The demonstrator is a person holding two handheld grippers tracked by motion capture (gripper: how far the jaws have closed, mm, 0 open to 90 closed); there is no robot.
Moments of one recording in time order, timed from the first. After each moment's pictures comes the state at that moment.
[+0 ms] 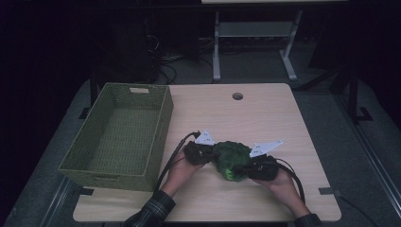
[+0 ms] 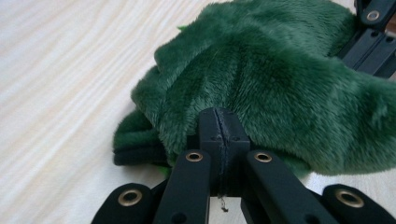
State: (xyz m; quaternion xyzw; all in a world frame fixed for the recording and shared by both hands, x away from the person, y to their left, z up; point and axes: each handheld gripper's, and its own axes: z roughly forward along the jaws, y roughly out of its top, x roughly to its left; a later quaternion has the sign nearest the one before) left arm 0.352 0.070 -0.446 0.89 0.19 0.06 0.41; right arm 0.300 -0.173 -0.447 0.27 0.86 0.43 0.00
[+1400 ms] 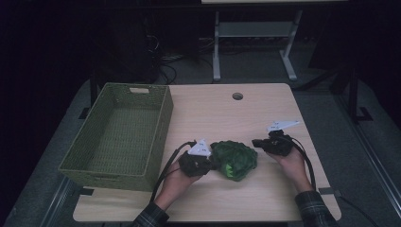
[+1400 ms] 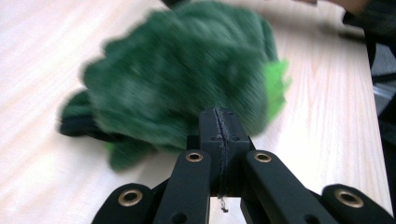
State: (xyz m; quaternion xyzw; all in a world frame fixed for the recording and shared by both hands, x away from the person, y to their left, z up) left arm 0.307 0.081 -0.435 0.88 0.18 0.02 0.43; right arm 0.372 -0.232 -0.451 0.37 0.83 0.41 0.09
